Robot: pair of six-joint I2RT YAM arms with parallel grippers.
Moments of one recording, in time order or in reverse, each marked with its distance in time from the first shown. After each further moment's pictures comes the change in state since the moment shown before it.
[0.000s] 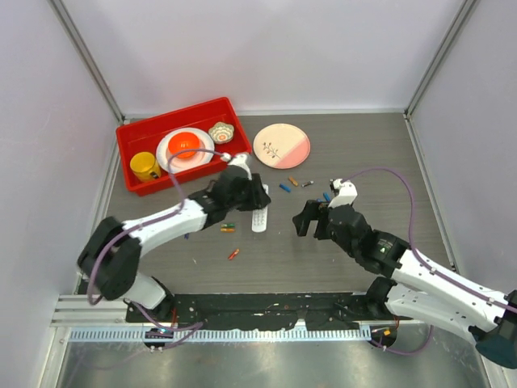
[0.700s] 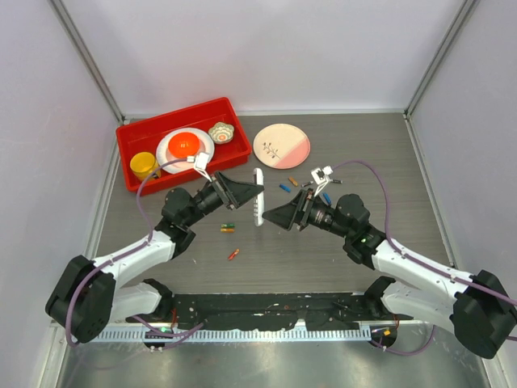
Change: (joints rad) left arm 0.218 -0.417 -0.494 1.001 0.534 -0.379; right arm -0.210 0.215 -0.121 0.862 -0.835 0.244
